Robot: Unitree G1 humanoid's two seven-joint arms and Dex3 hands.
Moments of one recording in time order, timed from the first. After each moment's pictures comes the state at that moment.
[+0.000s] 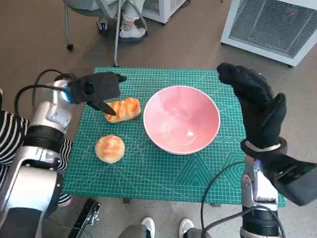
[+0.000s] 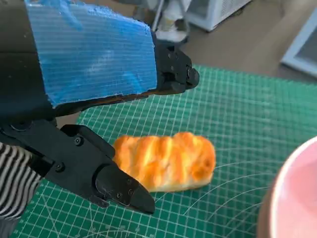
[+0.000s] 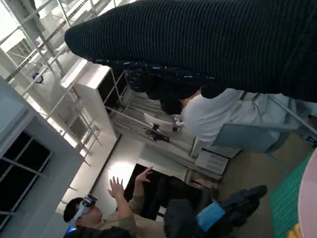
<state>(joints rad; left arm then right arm) -1.12 0.51 -0.36 1.12 0.51 -0.07 -0.53 -0.43 -0.12 -0.10 0.08 0.27 -0.46 0.35</state>
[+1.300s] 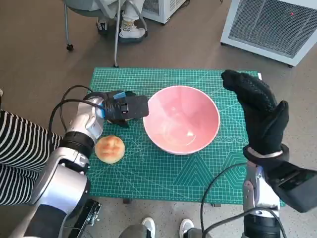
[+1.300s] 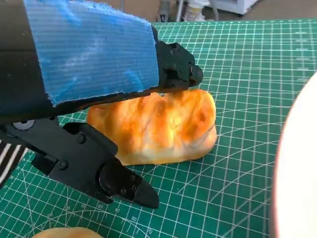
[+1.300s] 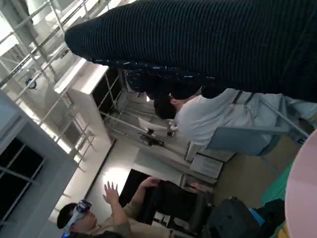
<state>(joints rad) -1.11 0.32 -0.50 1.32 0.63 0.04 -0.27 -0.37 -0.12 -0.11 0.05 0.27 -0.46 0.34</state>
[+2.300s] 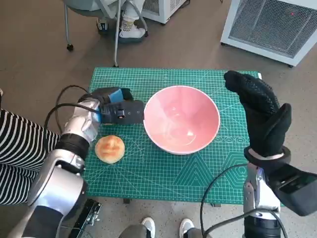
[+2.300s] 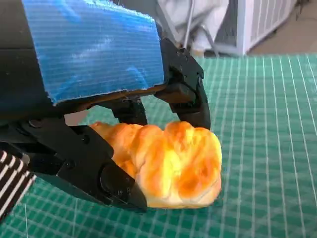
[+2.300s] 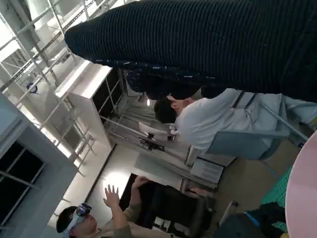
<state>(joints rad) -1.10 0.40 -0.49 1.28 0.65 -0.06 -0.10 -0.36 -0.12 -0.11 0.03 0.26 -0.47 0.32</state>
